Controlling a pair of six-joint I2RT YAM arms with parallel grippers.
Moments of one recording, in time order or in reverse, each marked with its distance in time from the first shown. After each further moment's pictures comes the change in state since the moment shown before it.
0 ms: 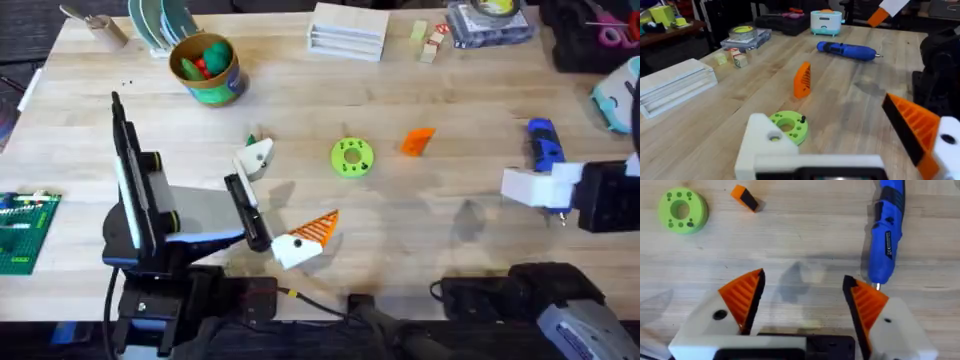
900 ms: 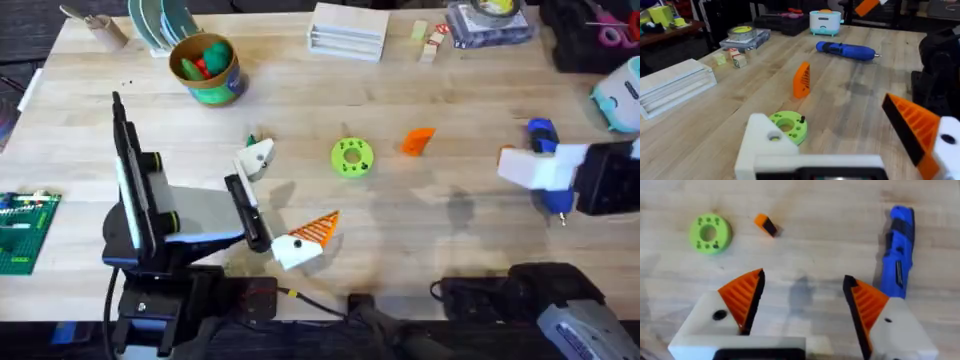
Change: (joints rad) left arm 0.000 0.000 0.000 0.000 0.007 0.000; right arm 0.000 0.000 0.000 0.110 -0.077 0.000
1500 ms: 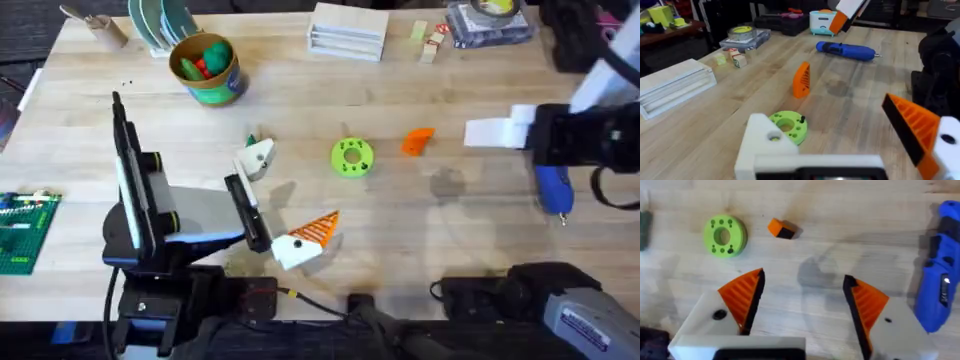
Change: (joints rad) left arm 0.000 0.000 0.000 0.000 0.000 0.000; right arm 0.021 0.281 0.001 0.131 -0.103 0.082
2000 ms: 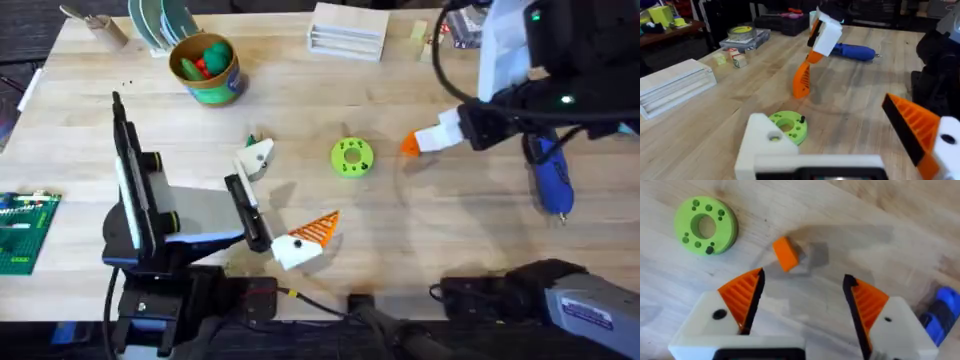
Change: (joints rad) left arm 0.000 0.000 0.000 0.000 0.000 0.000; right arm 0.217 0.304 0.000 0.220 0.133 -0.233
